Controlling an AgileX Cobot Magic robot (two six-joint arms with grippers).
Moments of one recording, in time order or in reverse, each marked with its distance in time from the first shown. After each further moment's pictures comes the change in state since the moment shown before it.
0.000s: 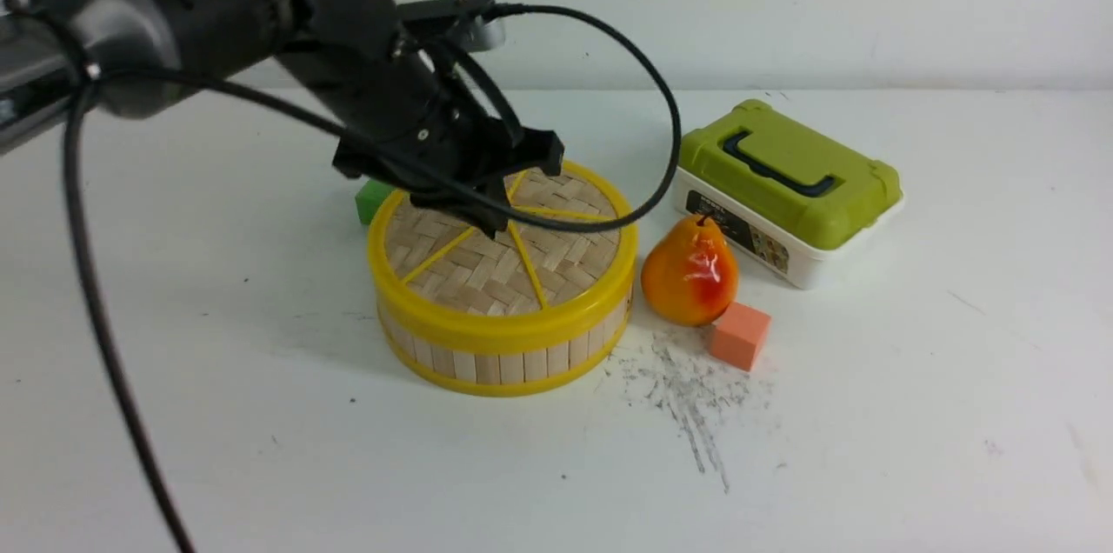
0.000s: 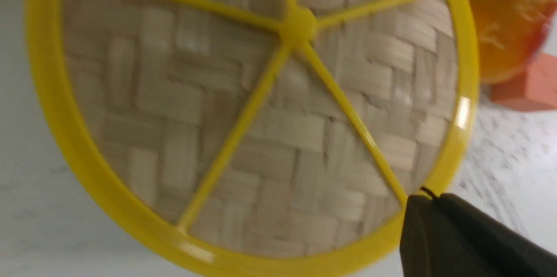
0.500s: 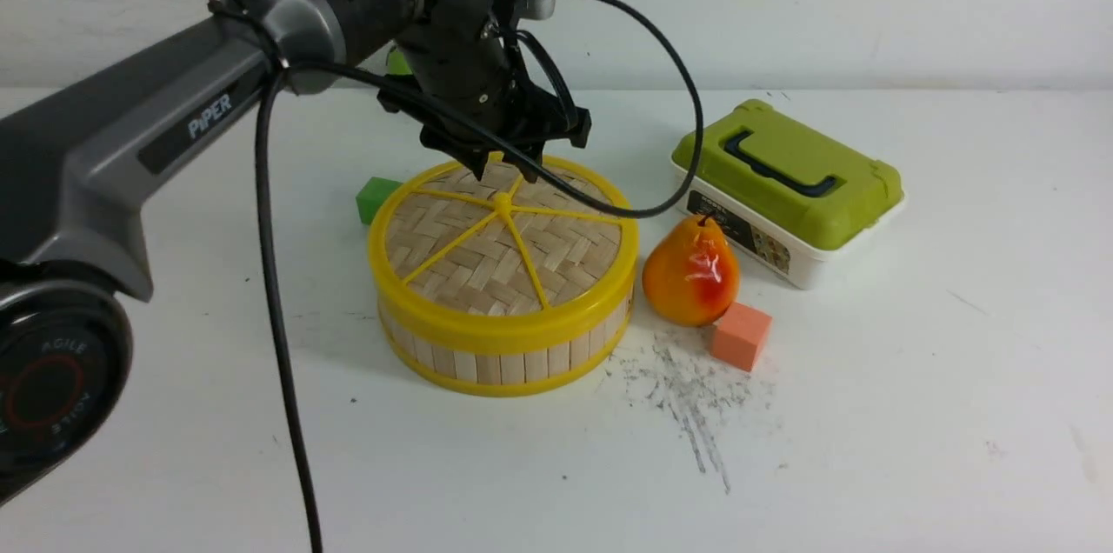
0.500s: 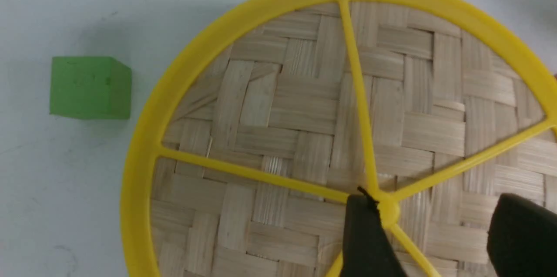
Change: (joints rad) right arm 0.000 0.000 0.000 0.000 0.000 0.000; left arm -0.033 0.238 -0.320 0.193 0.071 -0.038
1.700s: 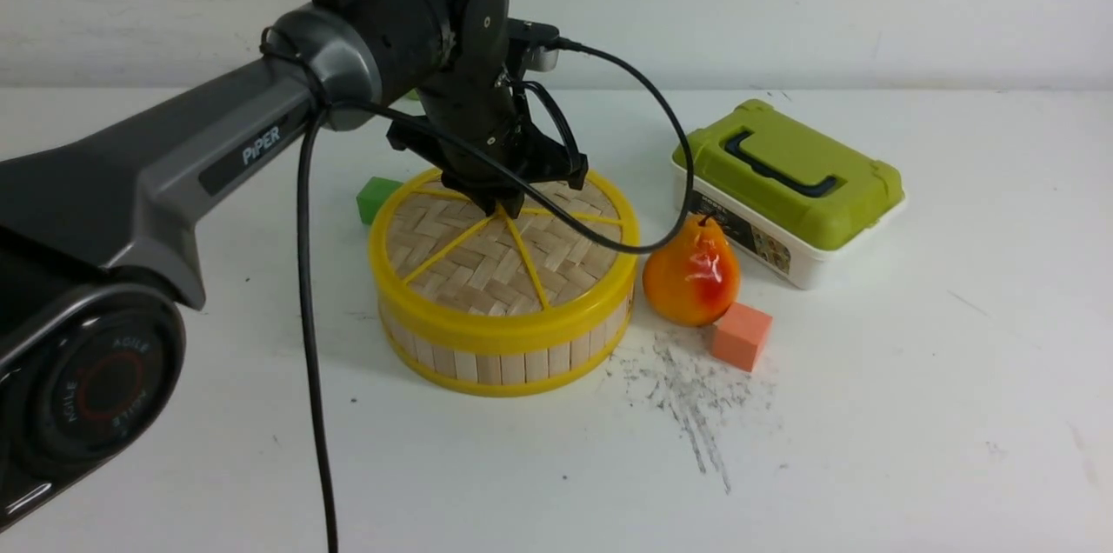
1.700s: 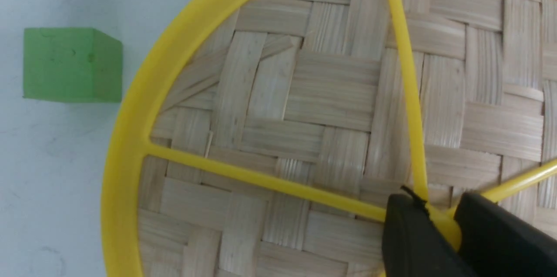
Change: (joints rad) right arm 0.000 0.000 0.000 0.000 0.000 0.000; left arm 0.000 0.066 -0.003 0.021 -0.002 -0.005
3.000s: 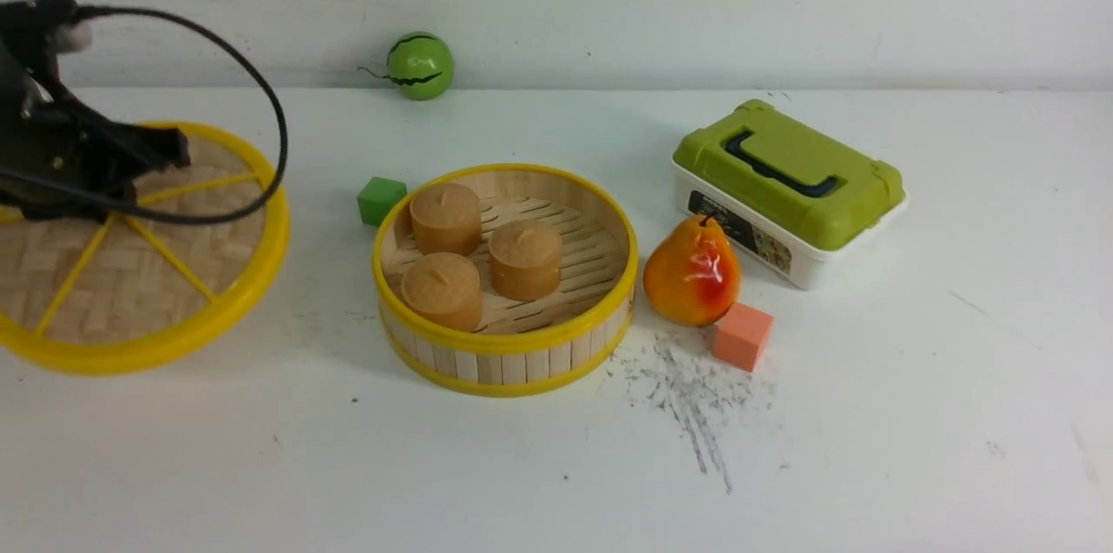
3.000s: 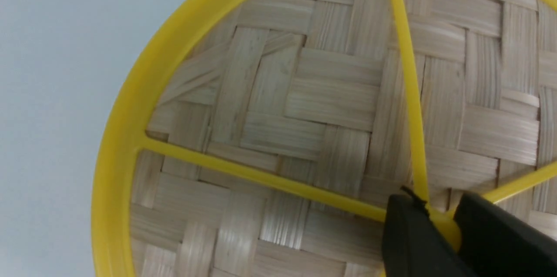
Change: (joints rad) right arm 0.000 0.000 0.000 0.000 0.000 0.000; left arm 0.504 -0.520 0.829 0.032 -0.501 -0.127
